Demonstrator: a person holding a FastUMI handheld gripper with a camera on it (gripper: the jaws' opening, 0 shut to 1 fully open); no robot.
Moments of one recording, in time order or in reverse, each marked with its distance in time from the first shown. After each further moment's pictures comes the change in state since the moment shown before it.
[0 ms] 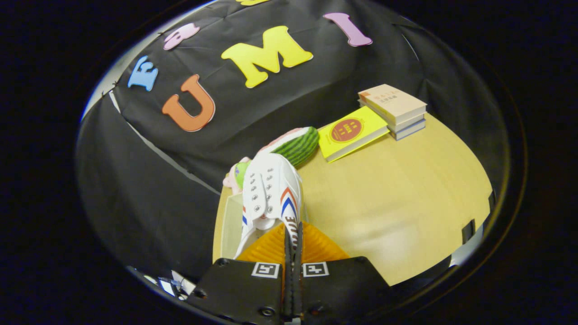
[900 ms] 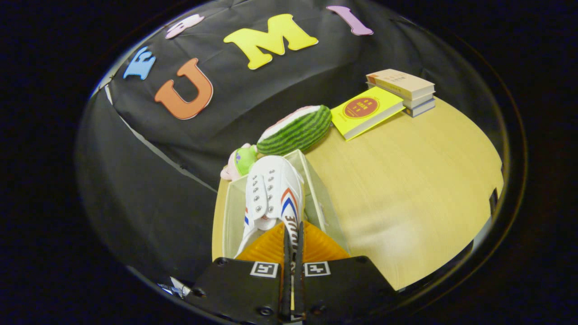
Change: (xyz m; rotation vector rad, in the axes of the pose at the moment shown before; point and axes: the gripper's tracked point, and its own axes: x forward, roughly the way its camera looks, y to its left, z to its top) arm 0.084 0.042 -0.062 0.031 -0.049 -0.022
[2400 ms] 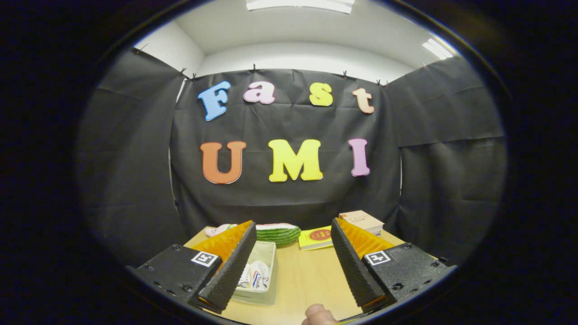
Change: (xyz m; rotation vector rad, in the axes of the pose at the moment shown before) arm -0.259 0.019 0.055 -0.492 -0.766 -0.119
